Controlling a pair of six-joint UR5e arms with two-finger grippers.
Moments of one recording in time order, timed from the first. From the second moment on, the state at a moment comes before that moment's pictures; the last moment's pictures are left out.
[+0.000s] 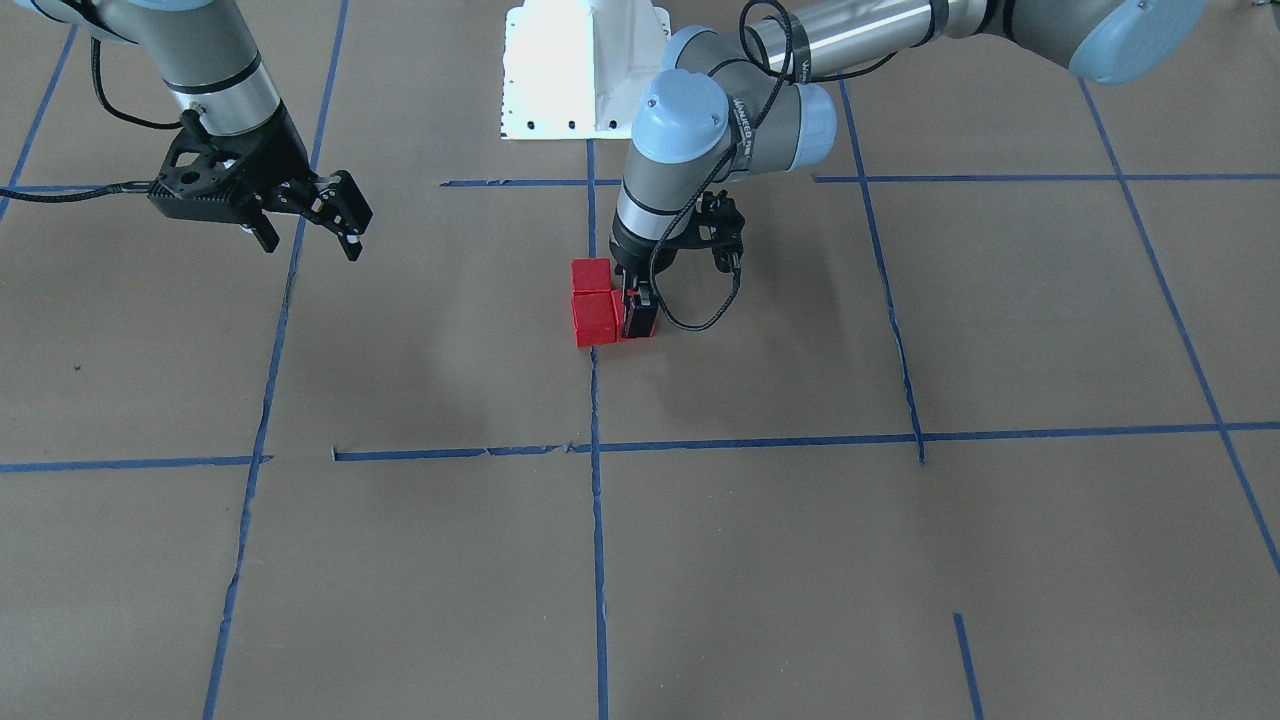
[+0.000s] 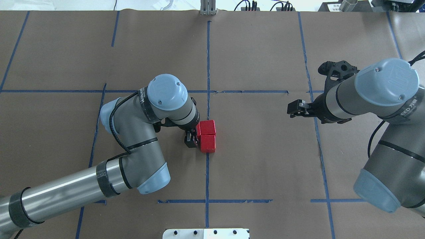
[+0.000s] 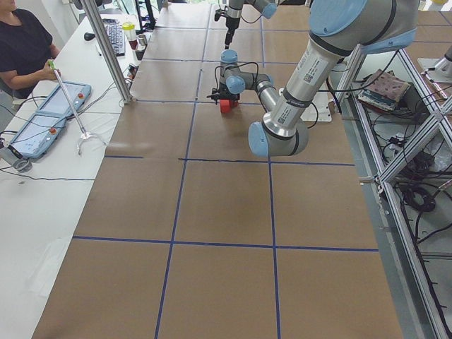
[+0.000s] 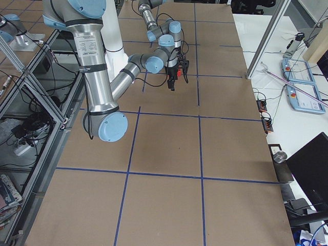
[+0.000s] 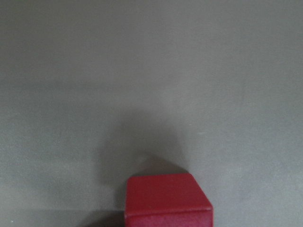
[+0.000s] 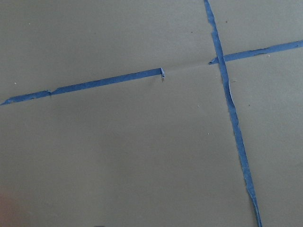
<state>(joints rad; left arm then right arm) -0.53 -2.32 -1.54 -1.77 -1.94 -2.83 0.68 -1.35 2.13 -1.57 1.88 1.29</state>
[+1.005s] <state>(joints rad) -0.75 -1.93 -1.94 -1.70 -2.08 -1.96 1.00 -1.39 2.01 -1.59 2.16 1.01</state>
